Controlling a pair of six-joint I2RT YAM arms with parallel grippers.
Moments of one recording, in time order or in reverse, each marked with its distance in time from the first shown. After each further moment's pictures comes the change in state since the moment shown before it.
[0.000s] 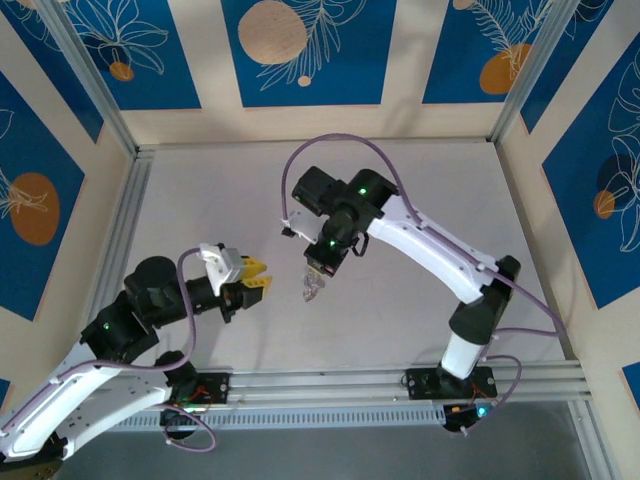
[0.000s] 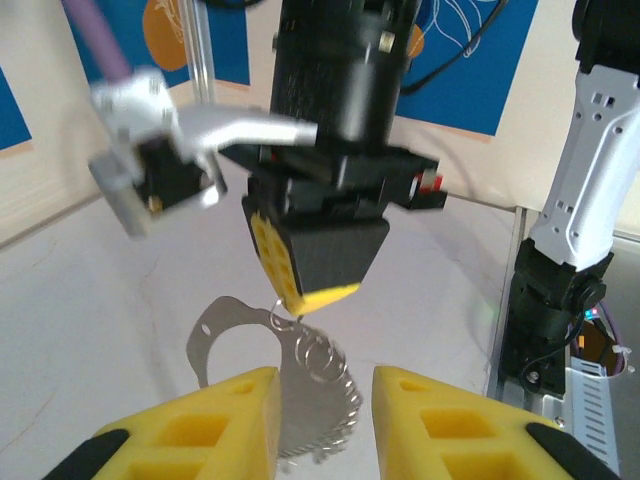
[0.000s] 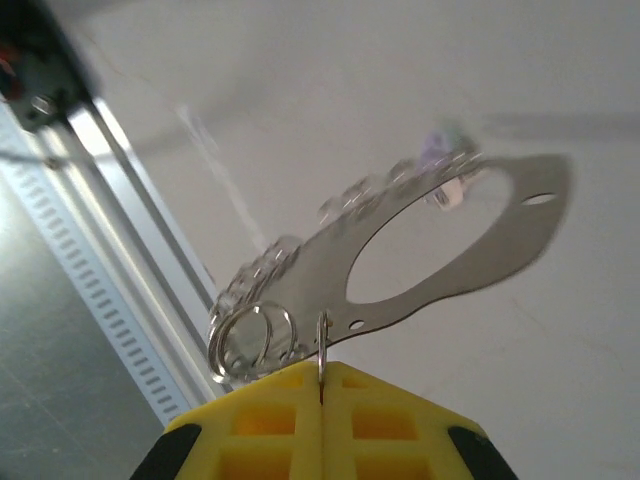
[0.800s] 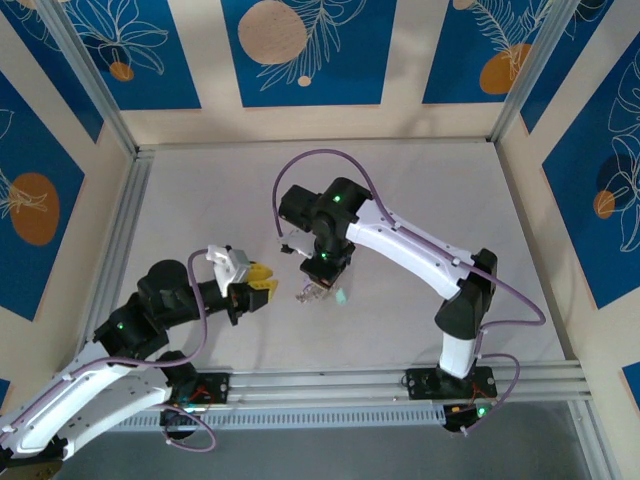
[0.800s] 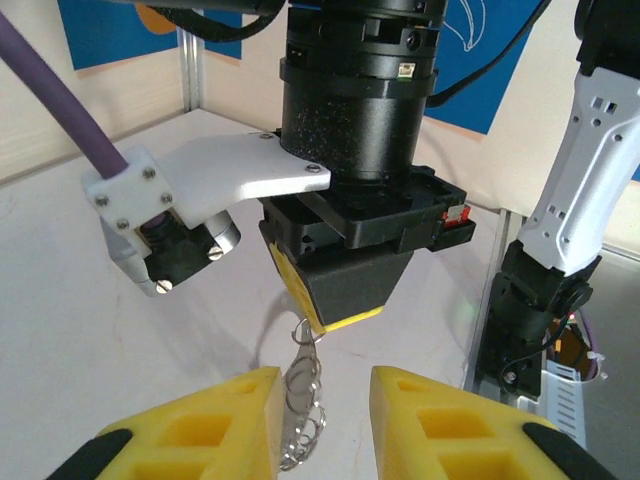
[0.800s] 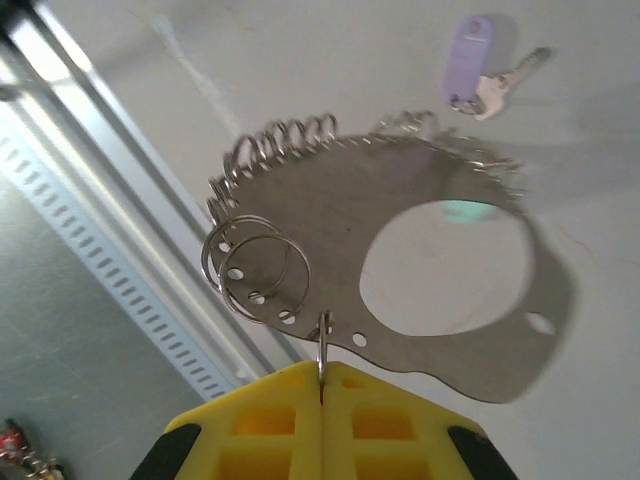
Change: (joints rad) left arm 0.002 -0.005 -0.094 0.074 0.029 -0.096; right arm 0.044 0.060 0.001 -0.098 -0.003 0.065
